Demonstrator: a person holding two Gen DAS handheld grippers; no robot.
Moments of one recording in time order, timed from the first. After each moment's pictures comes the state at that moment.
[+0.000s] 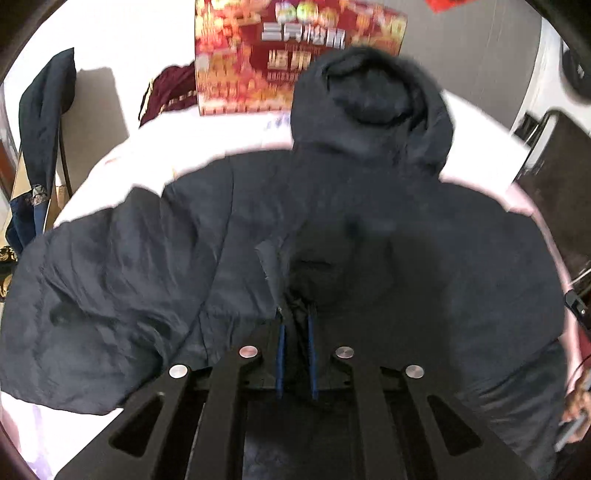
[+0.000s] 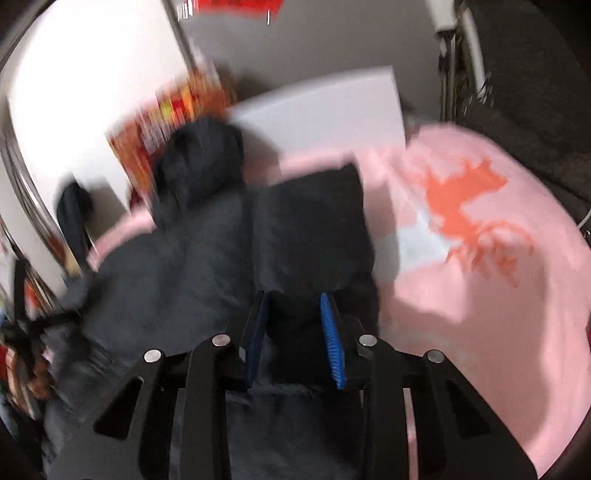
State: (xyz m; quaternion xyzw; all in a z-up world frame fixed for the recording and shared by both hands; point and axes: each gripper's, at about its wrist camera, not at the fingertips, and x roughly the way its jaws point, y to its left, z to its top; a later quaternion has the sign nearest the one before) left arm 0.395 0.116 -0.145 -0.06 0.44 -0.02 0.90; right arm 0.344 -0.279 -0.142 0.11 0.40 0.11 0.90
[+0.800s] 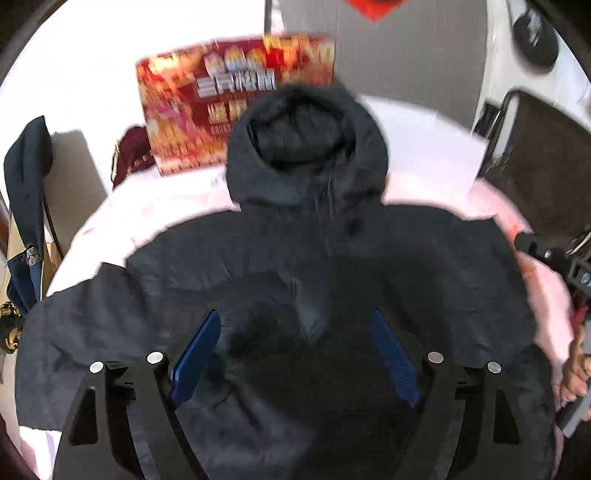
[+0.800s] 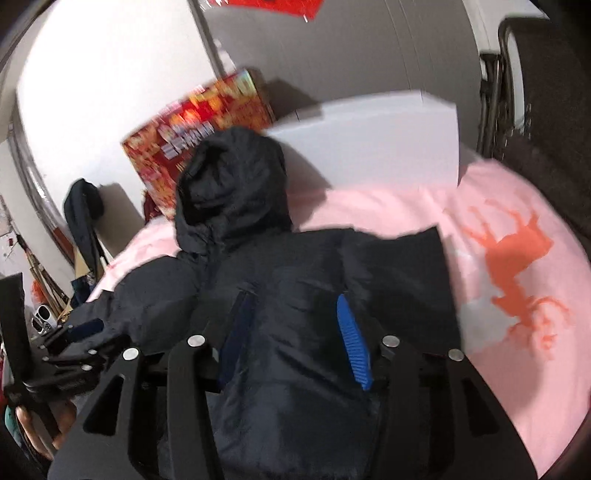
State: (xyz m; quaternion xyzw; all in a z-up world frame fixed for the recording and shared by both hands) left arm 0.404 0.044 -0.095 0.00 0.39 -0.04 0.92; right arm 0.403 -0.222 -0.097 0.11 0.38 0.13 0.91
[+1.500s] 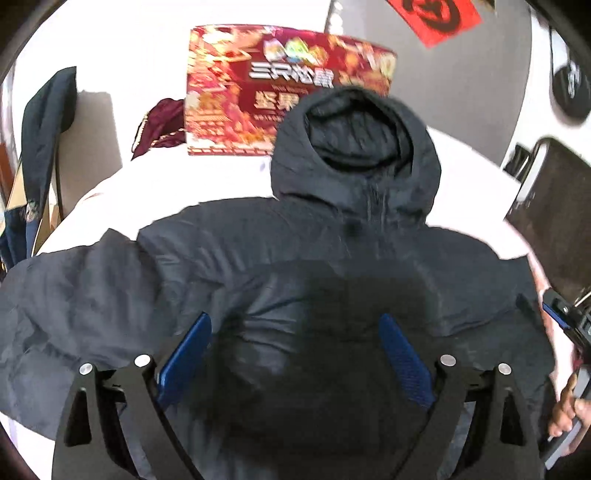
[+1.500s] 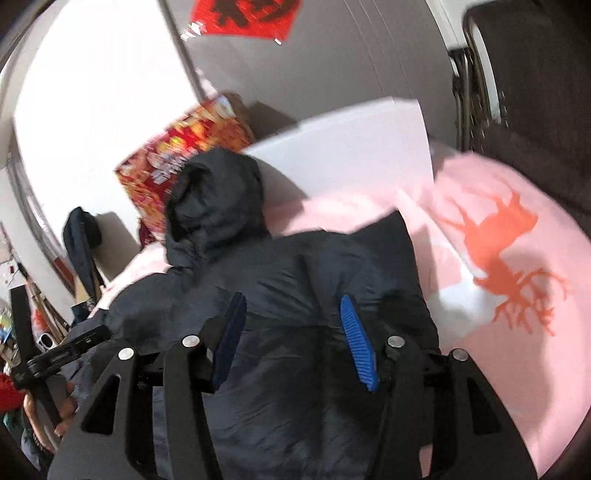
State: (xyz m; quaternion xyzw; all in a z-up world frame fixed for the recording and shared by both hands) left arm 0.405 0.111 -0.121 -0.09 0.35 -0.02 0.93; right arm 0.365 -0.251 -0.101 0.15 0.31 0.12 0.93
